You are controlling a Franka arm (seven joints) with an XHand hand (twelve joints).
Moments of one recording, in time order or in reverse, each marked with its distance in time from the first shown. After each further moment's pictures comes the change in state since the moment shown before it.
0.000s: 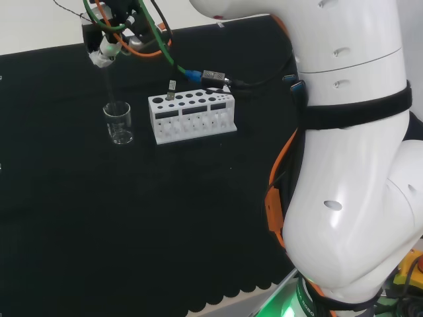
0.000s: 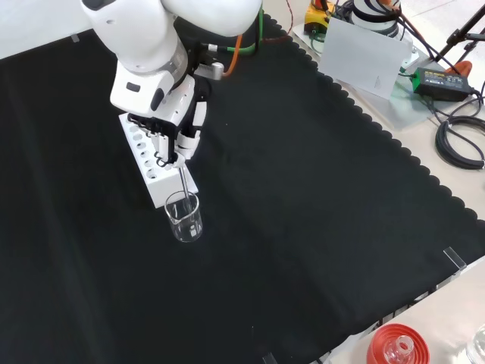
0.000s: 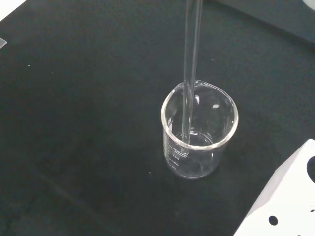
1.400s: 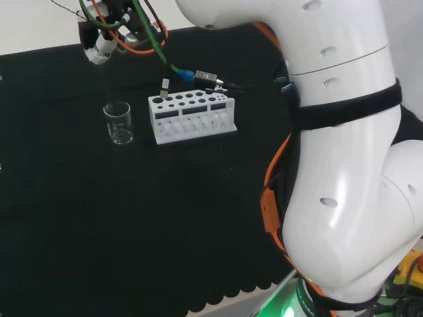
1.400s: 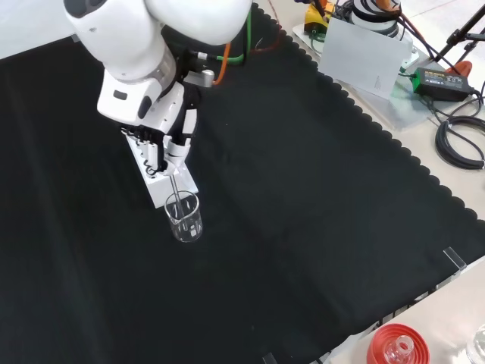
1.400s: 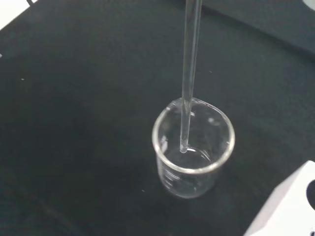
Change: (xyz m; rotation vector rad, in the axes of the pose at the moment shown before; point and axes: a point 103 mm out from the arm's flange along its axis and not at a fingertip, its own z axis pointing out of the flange) arm -0.014 0.021 -0.001 -0.005 0.012 -0.010
